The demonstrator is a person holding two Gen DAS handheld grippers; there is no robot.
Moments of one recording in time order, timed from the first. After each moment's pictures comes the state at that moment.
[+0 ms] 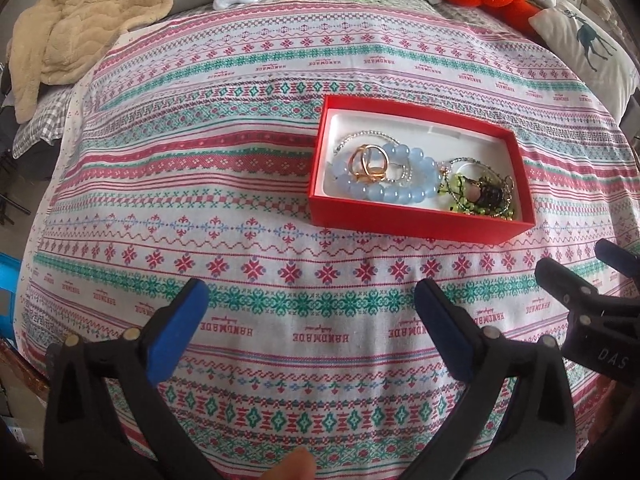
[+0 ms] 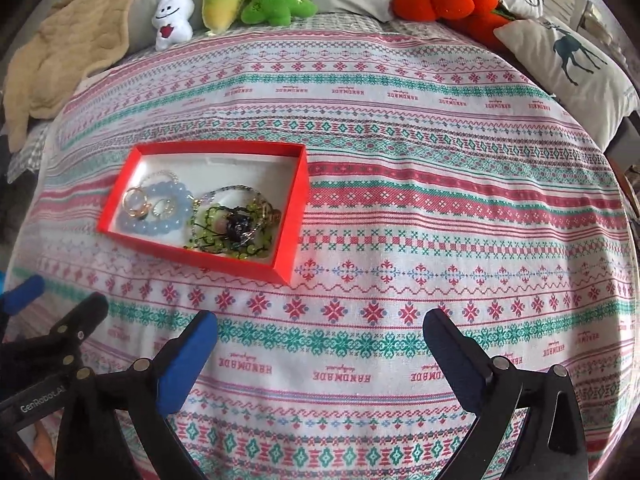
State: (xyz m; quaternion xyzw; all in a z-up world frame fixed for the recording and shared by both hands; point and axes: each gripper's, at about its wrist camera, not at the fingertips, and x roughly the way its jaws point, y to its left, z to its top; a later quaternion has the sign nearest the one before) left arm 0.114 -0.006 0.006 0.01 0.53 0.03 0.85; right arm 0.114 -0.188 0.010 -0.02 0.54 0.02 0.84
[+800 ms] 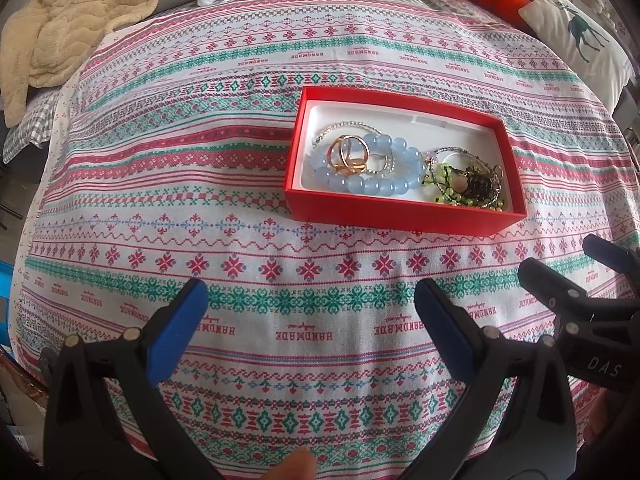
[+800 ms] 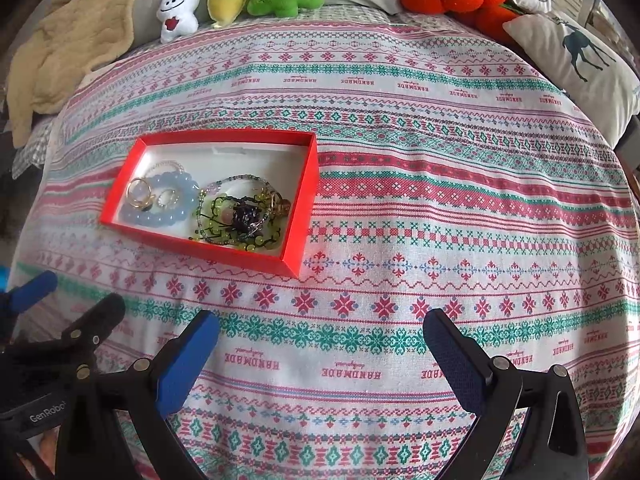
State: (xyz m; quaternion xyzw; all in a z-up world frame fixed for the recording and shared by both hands) left arm 0.115 -0.015 0.002 0.01 0.54 0.01 0.84; right arm 0.115 -0.184 0.006 -0.02 0.55 0.04 0.84
